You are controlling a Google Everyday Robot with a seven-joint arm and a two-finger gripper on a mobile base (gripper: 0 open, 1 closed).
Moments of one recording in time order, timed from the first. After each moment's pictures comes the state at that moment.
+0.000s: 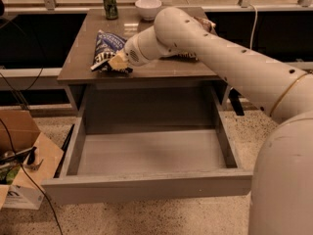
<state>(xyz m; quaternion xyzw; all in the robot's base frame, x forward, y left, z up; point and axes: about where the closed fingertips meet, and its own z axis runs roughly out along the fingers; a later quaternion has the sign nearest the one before) 0.732 0.113 0.854 -0.45 0.76 0.23 0.41</state>
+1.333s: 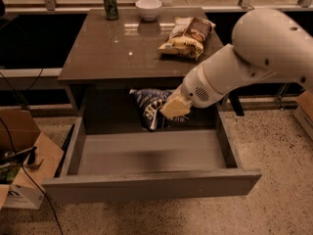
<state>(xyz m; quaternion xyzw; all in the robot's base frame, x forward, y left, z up) 0.518 -0.042 0.850 -0.50 0.79 0.22 0.27</state>
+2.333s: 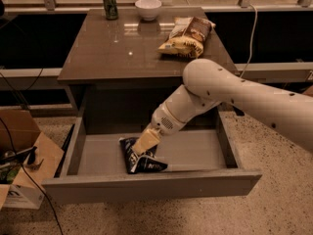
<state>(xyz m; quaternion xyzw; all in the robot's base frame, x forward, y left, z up) 0.506 0.027 0.724 -0.50 0.79 0.31 0.14</state>
